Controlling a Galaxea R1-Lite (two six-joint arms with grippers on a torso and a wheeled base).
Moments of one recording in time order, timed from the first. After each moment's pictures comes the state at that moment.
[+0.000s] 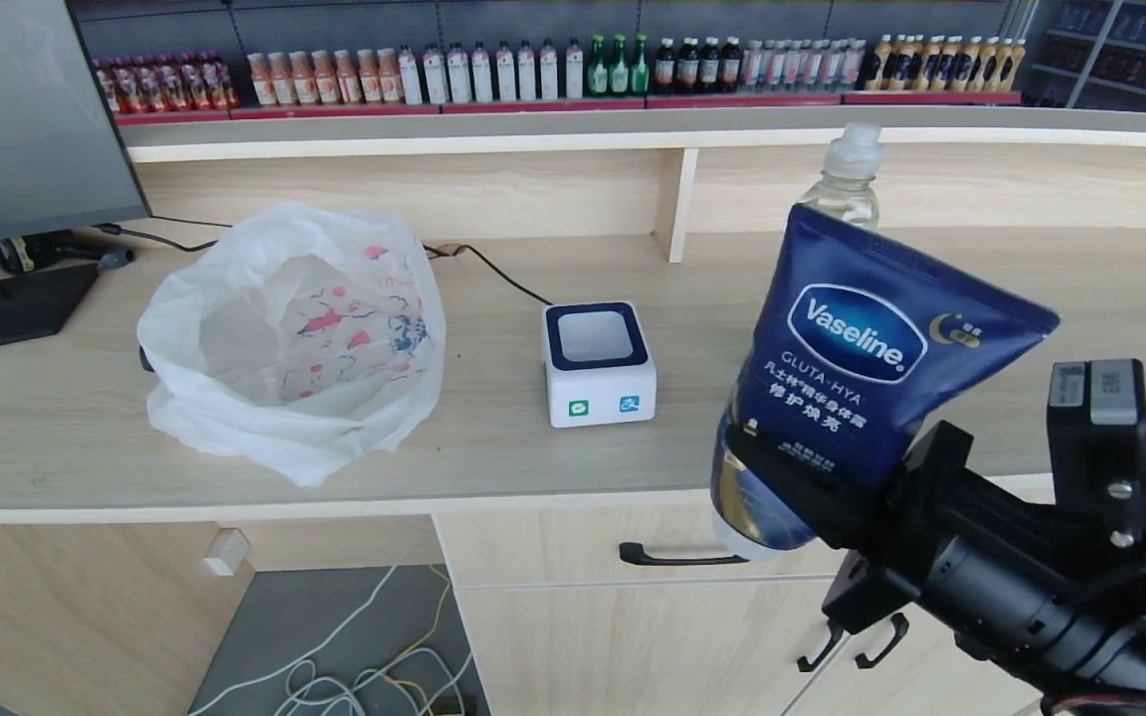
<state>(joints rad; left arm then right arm) 0.00 0.00 0.00 0.00 0.00 0.00 0.74 1.59 -0.30 -1.57 0.09 -0.09</state>
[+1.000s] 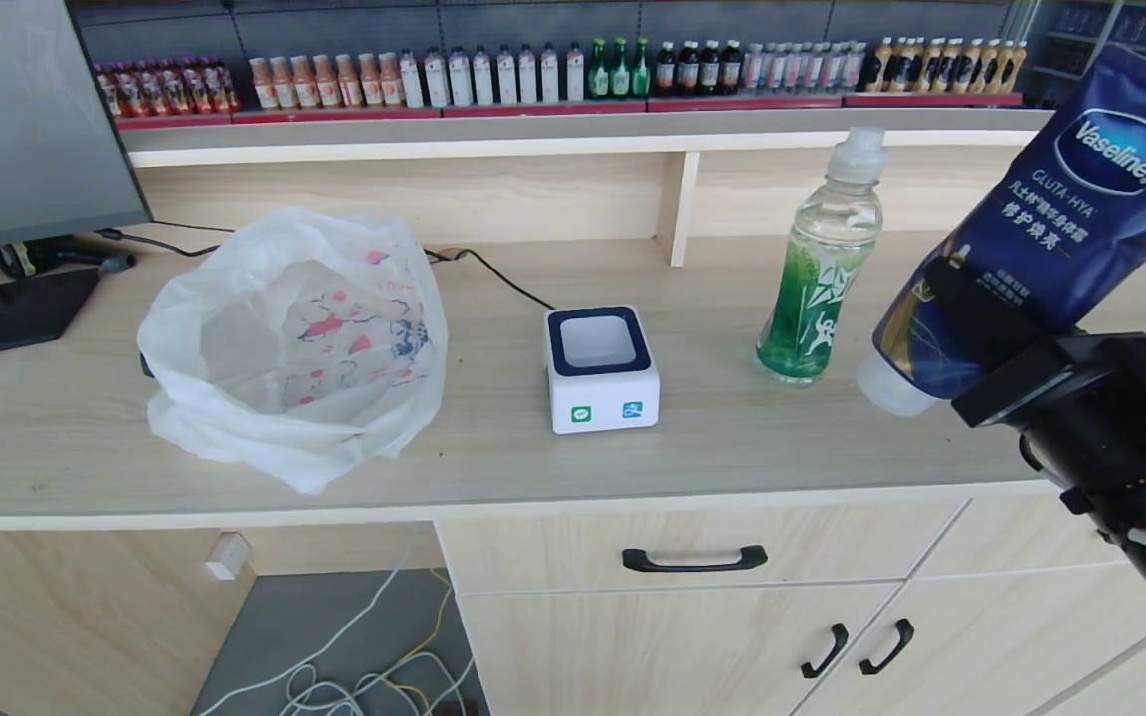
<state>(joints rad) 0.00 0.00 0.00 0.00 0.00 0.00 0.52 1.50 -0.37 -1.58 -0.20 0.04</state>
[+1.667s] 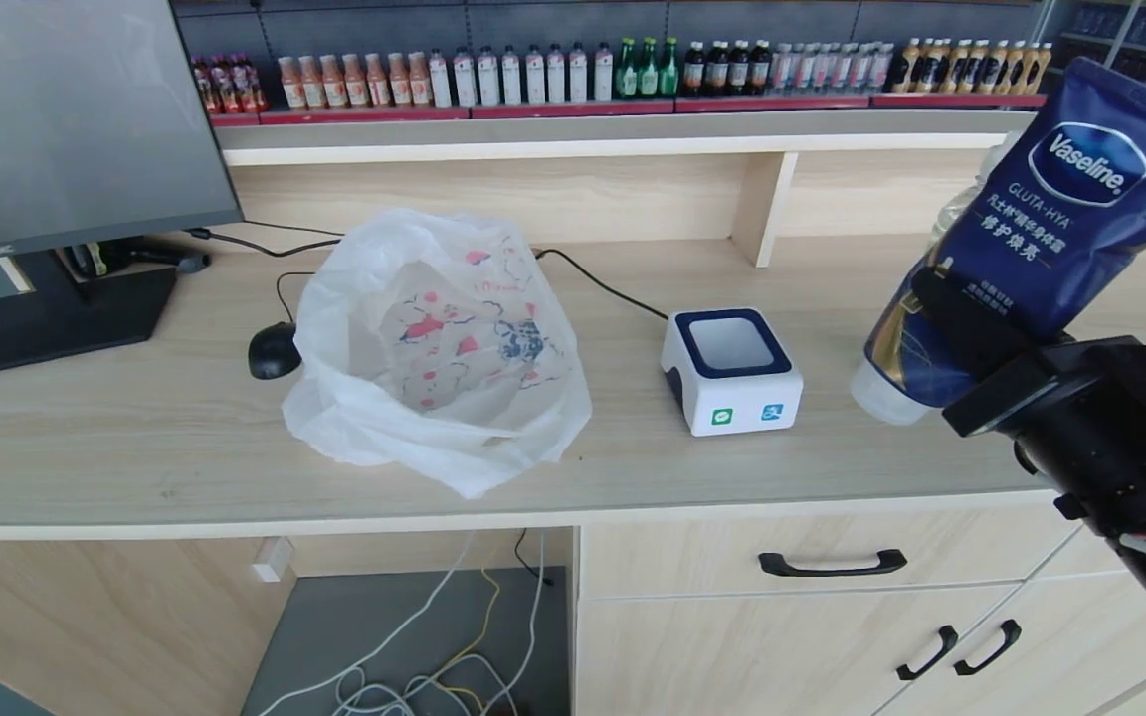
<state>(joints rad) 0.00 0.00 0.00 0.00 0.00 0.00 0.52 1.49 -0.36 -1.57 -0.17 0.02</state>
